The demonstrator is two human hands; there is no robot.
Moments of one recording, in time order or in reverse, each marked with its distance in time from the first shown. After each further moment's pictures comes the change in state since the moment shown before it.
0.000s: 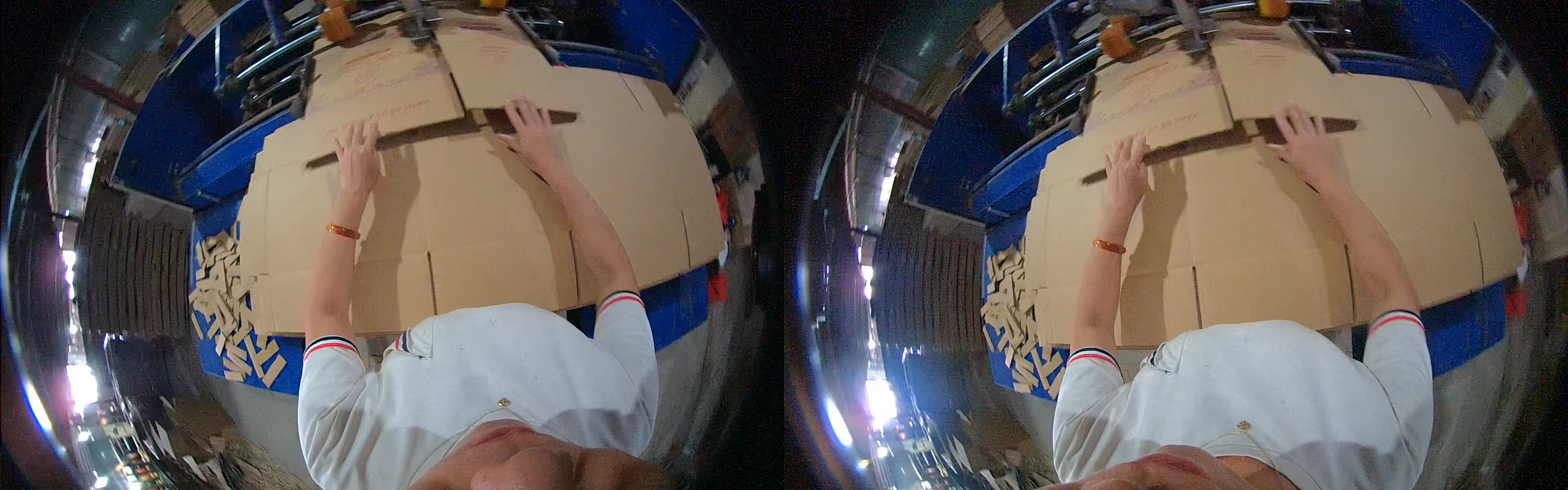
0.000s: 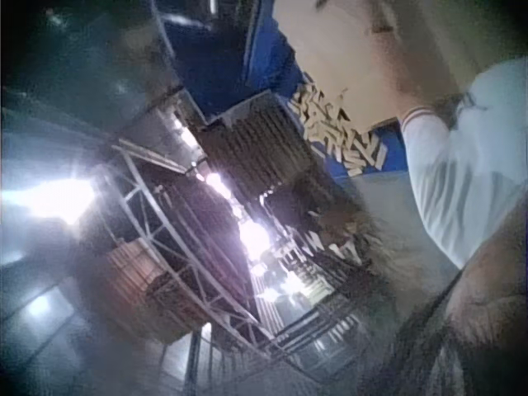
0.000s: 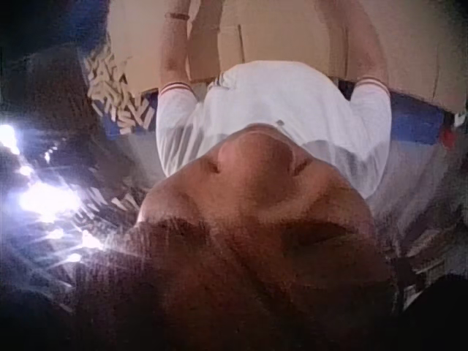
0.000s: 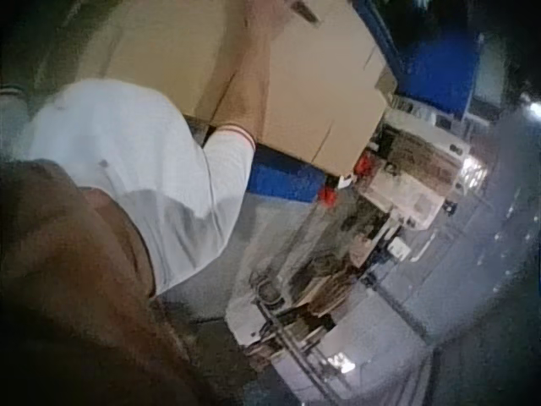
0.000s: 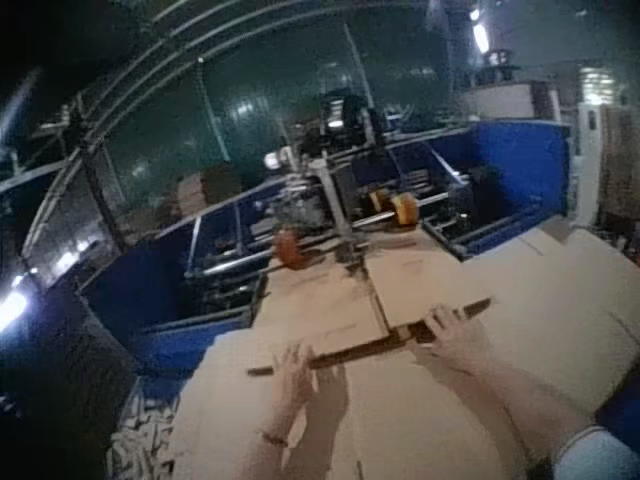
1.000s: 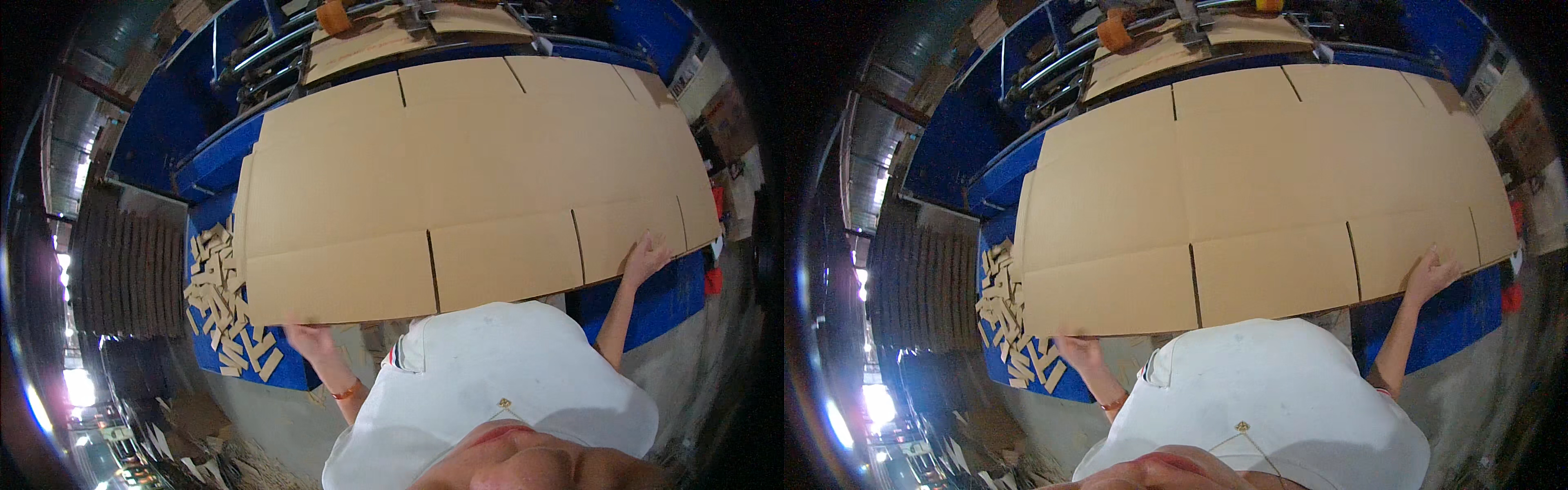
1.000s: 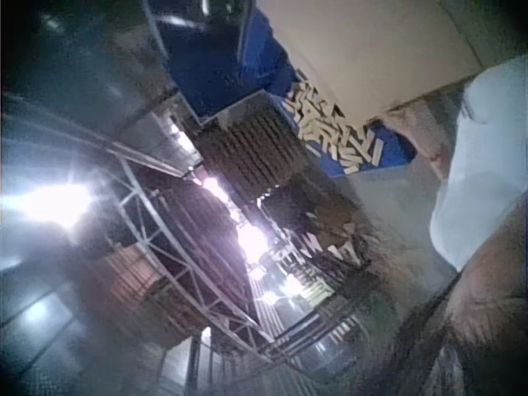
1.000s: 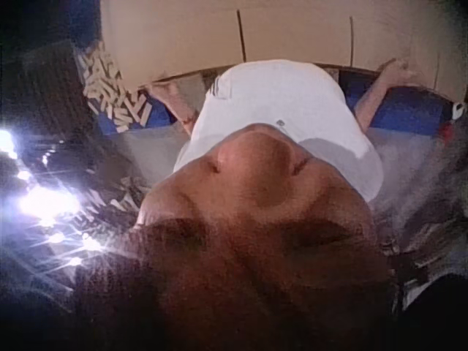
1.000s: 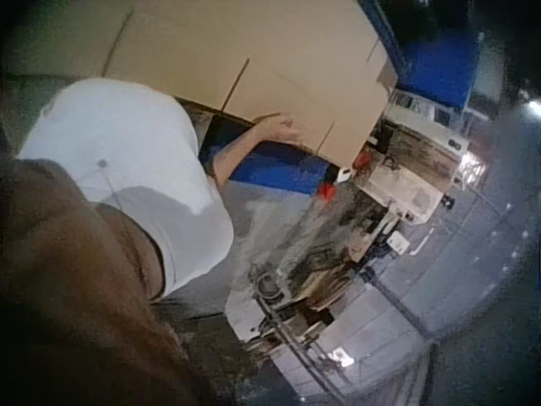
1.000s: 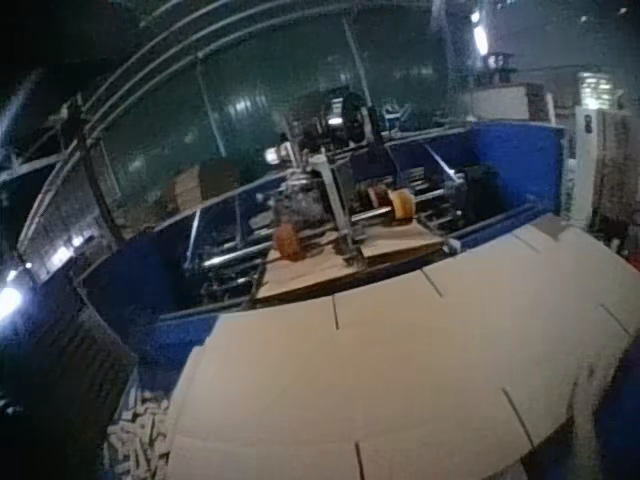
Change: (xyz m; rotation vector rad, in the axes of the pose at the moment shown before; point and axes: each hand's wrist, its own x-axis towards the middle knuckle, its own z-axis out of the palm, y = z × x) left_hand -0.319 0.007 -0.139 -1.907 0.954 -1.170; right_hand -0.317 0.120 -0.062 -0.277 0.613 0.864
